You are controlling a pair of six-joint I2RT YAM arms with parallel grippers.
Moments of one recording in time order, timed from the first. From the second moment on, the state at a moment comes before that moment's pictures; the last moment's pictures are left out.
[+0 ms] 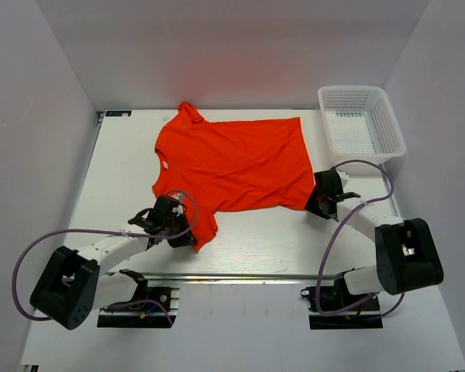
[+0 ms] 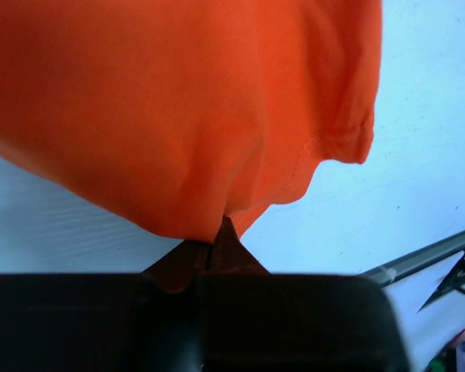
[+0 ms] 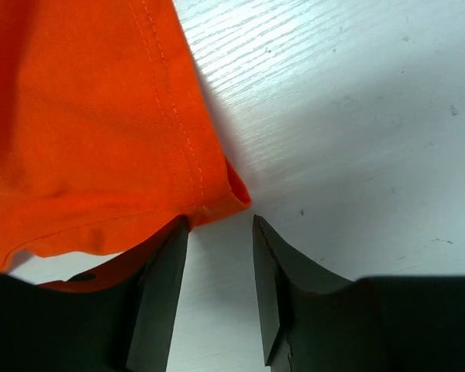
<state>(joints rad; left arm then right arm) -0.48 1.17 0.42 -0.27 0.20 -0.68 0.26 1.38 0.62 -0.24 0.22 0.61</state>
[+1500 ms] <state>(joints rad) -0.50 1.06 0.42 -0.52 0.22 -0.65 0.24 1.25 0.61 -0.29 0.21 0.56</state>
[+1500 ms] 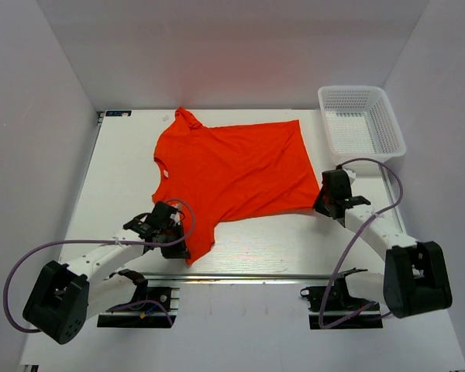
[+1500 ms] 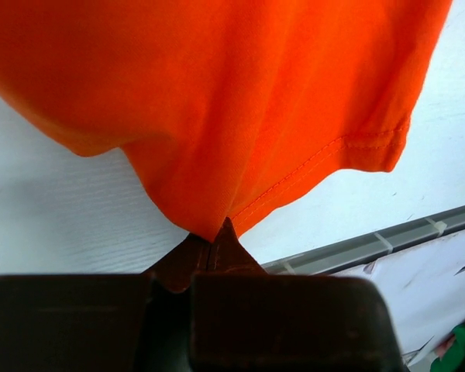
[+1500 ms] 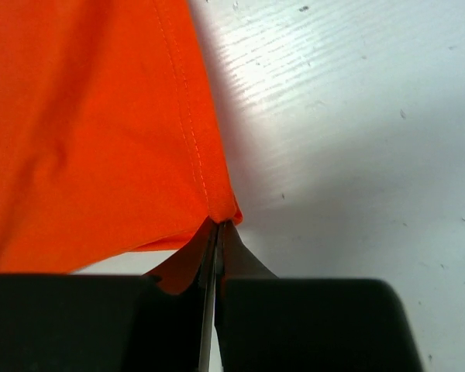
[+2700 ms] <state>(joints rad) -0.46 1.44 1.14 -0.49 0.09 -0.47 0.20 1.33 0.92 -0.41 0.07 0.49</state>
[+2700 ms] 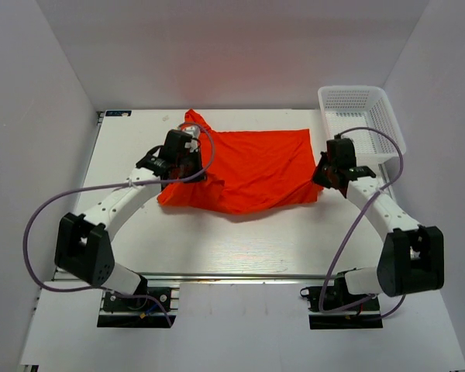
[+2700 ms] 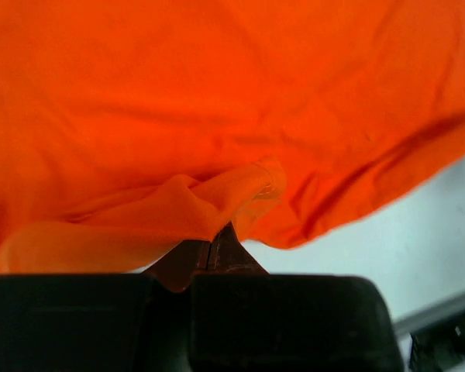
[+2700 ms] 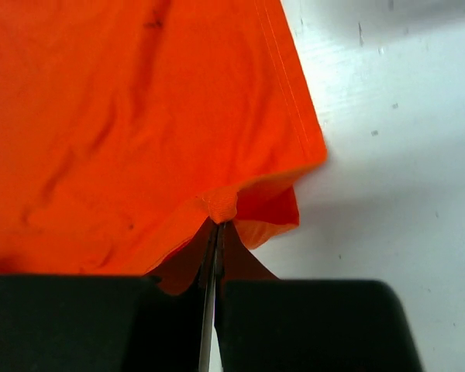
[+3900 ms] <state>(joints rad) -0.19 2.19 1.72 -0.38 0.22 -0.05 0.15 1.95 1.53 -0.55 0.15 0.39</state>
